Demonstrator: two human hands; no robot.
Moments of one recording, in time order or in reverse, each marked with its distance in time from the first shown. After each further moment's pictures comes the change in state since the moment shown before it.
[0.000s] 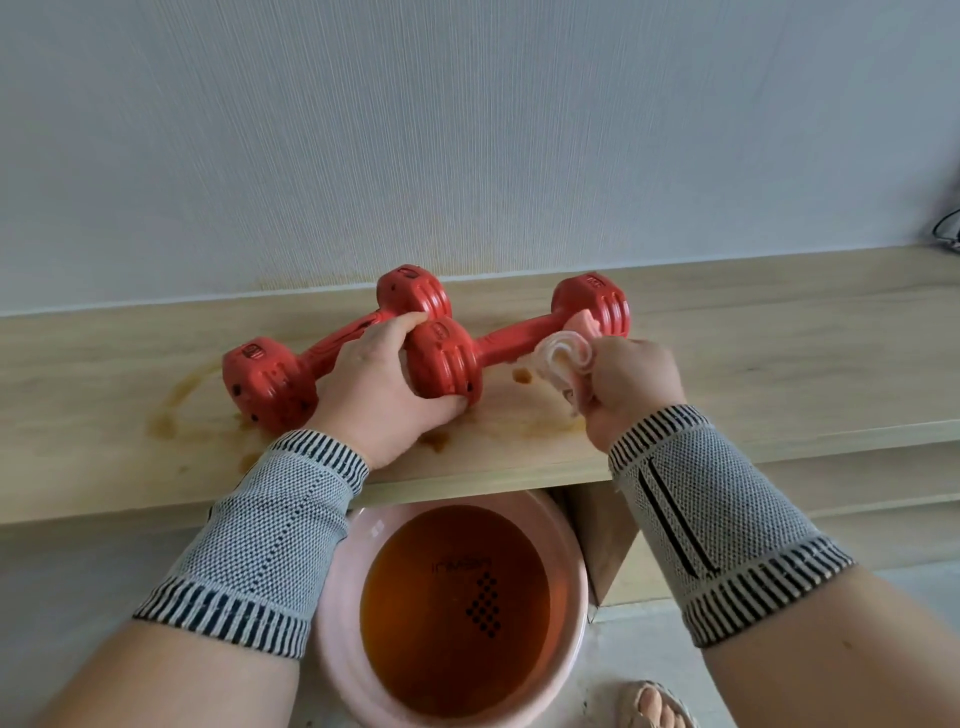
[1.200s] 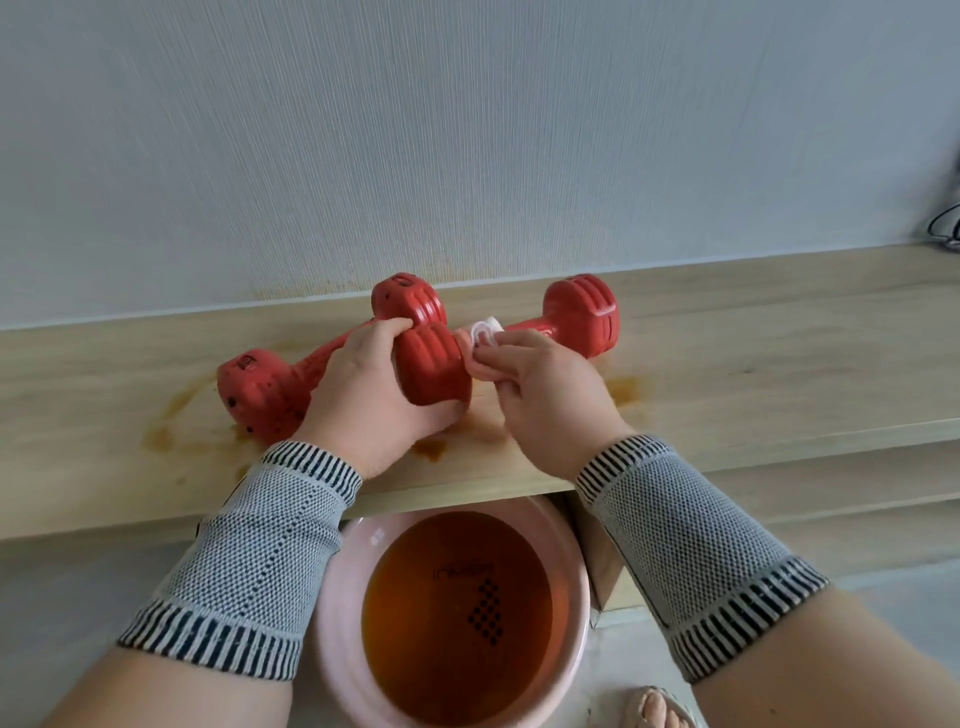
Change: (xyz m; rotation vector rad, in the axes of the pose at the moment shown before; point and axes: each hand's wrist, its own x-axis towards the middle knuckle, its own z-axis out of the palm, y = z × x) left_hand -0.009 0.019 -0.011 0.045 -0.010 -0.067; right_hand -0.011 0.016 0.014 -0.794 -0.249 -0.846
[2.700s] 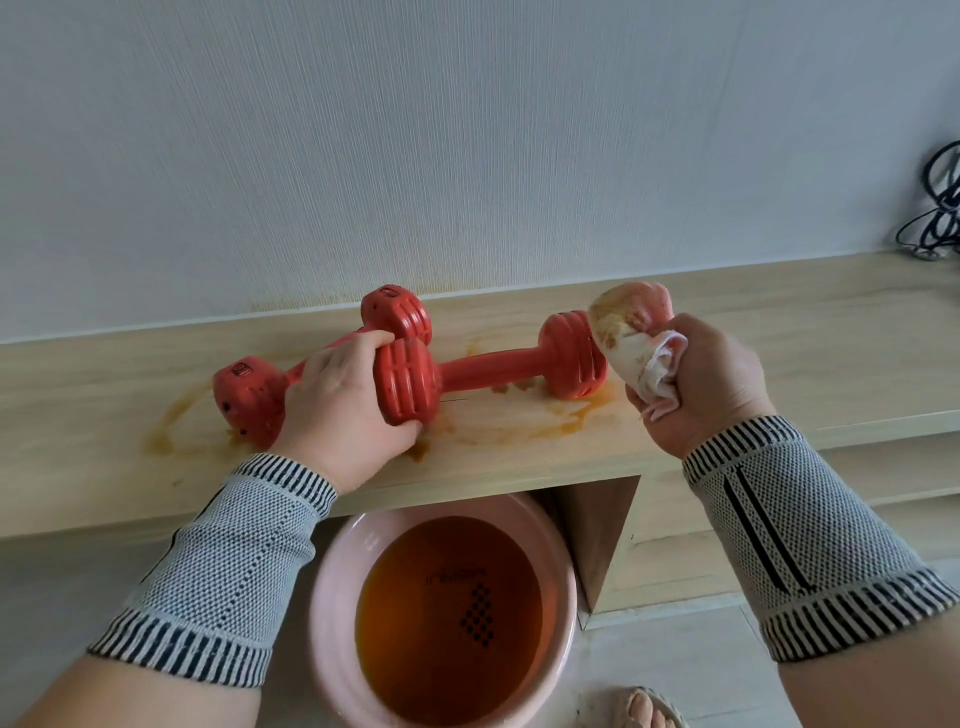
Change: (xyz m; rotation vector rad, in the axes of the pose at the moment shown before) left_hand -0.014 0.000 -0.007 0.197 0.035 0.071; right_hand -0.016 0.054 -0.077 1.281 0.440 0.828
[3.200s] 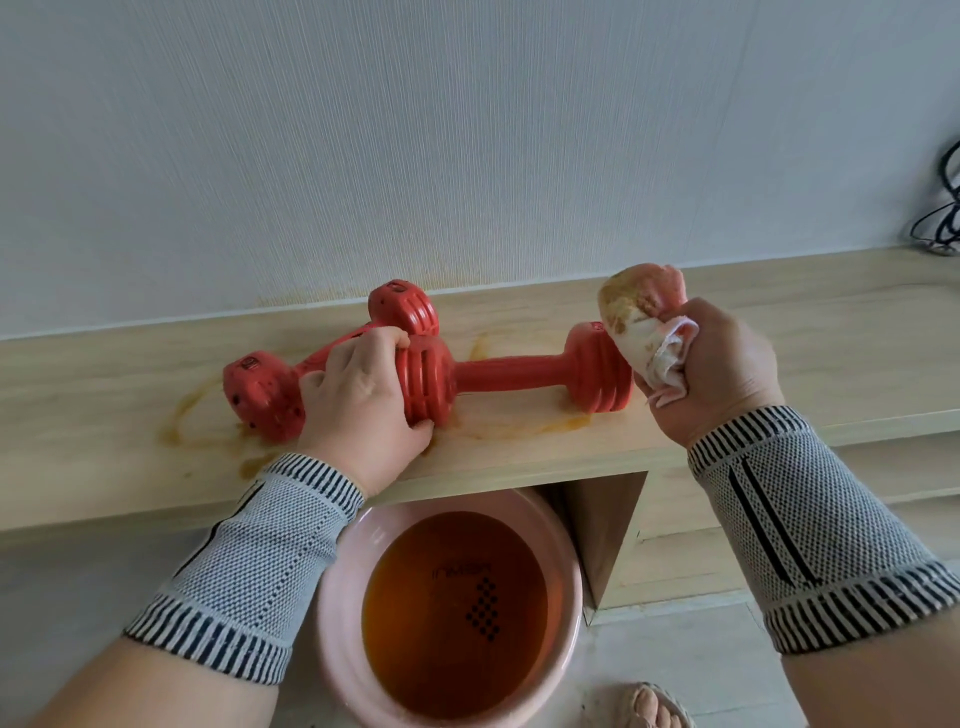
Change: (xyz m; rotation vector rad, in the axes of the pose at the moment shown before) left_hand -0.003 0.004 0.016 0.087 0.099 0.061; right_hand 0.004 -0.003 0.000 0.025 -0.029 -0.043
